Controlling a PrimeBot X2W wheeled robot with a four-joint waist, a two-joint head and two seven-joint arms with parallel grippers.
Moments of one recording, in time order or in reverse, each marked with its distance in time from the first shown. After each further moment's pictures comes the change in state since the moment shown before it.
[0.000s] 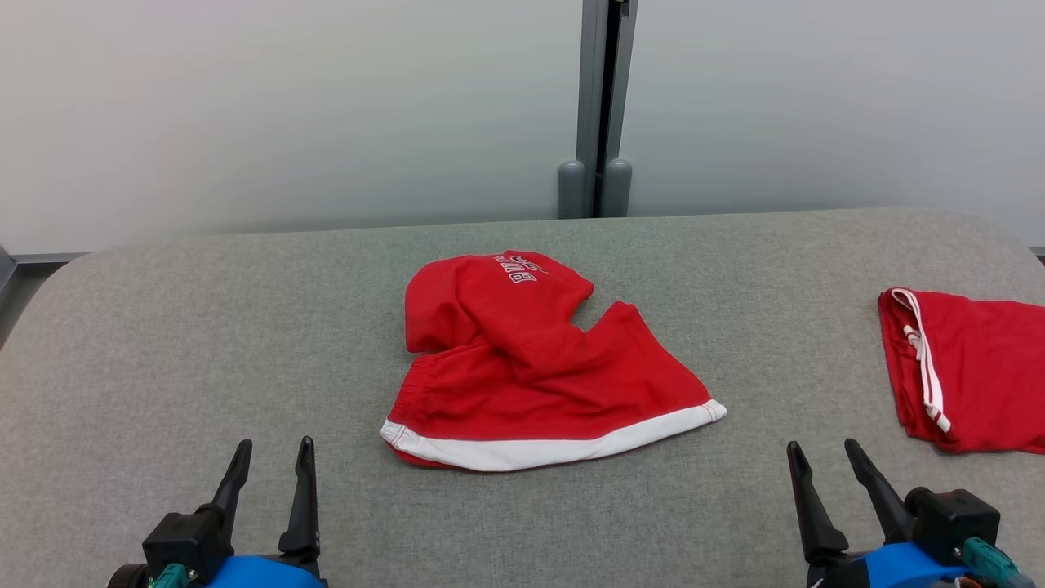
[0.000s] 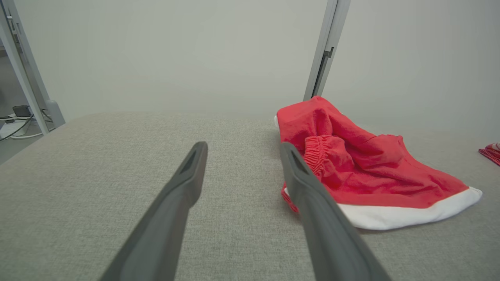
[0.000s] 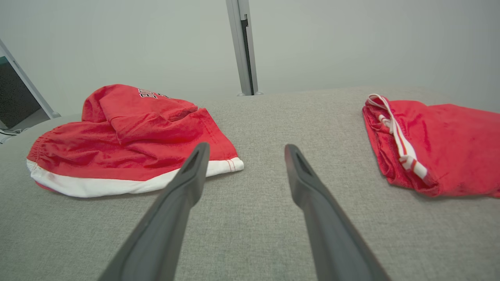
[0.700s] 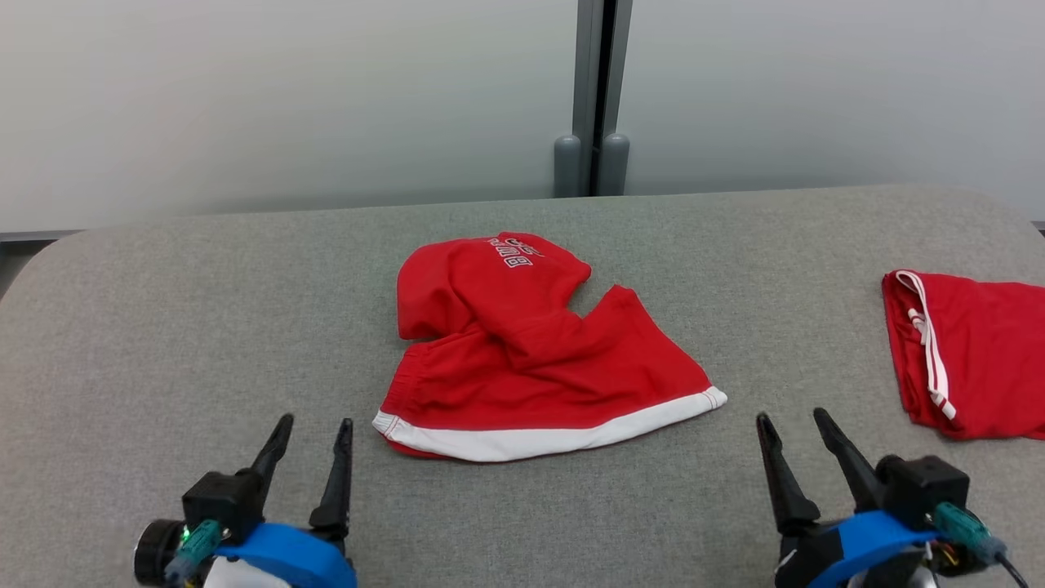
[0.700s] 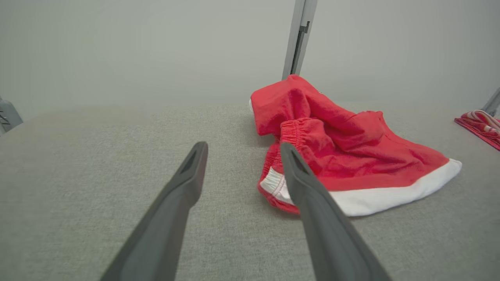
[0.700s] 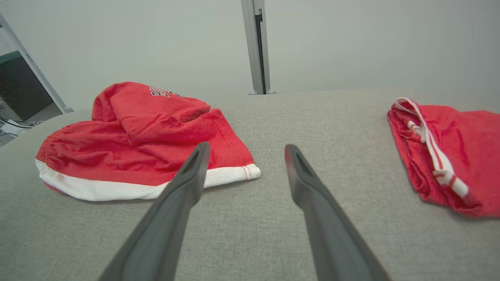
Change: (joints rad) left arm -0.065 0.017 -0.061 0.038 0.008 -0.044 0.041; right arm -0.048 0.000 0.043 0.010 0.003 0.000 0.007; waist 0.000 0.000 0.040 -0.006
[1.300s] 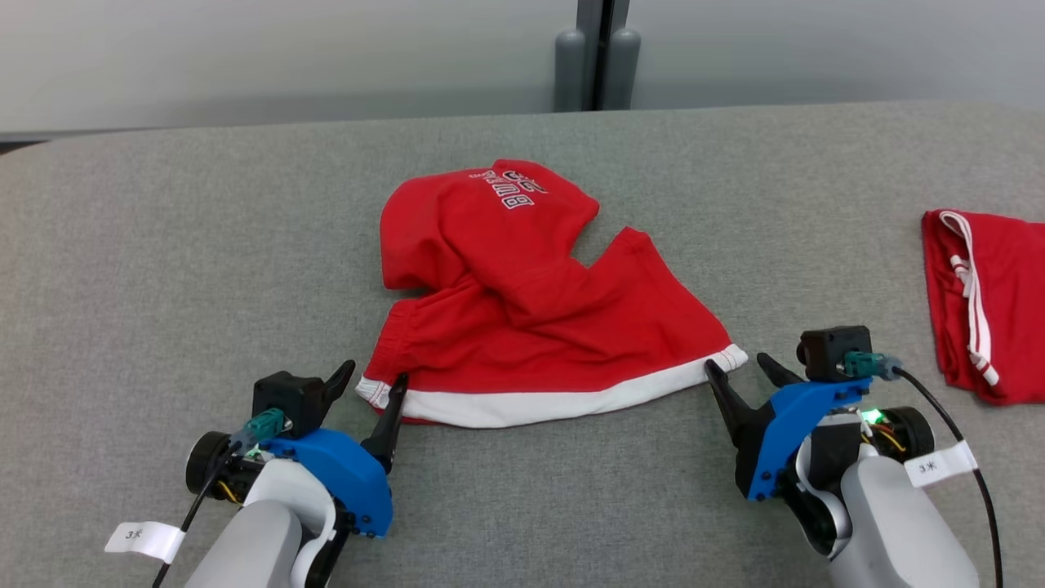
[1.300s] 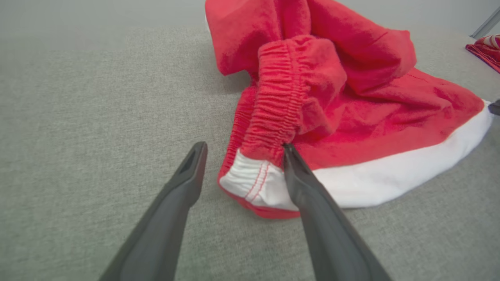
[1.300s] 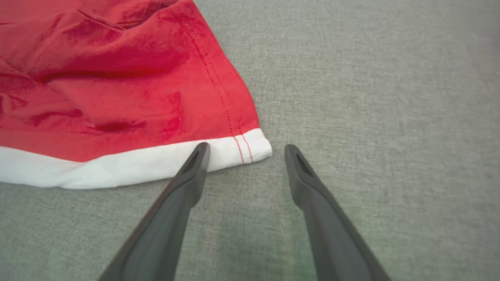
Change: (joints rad) left arm -0.275 -0.024 -0.150 0.216 -0.041 -0.061 0.187; right arm -0.379 0.000 0.048 0.348 -0.010 0.000 0.304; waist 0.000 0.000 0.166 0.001
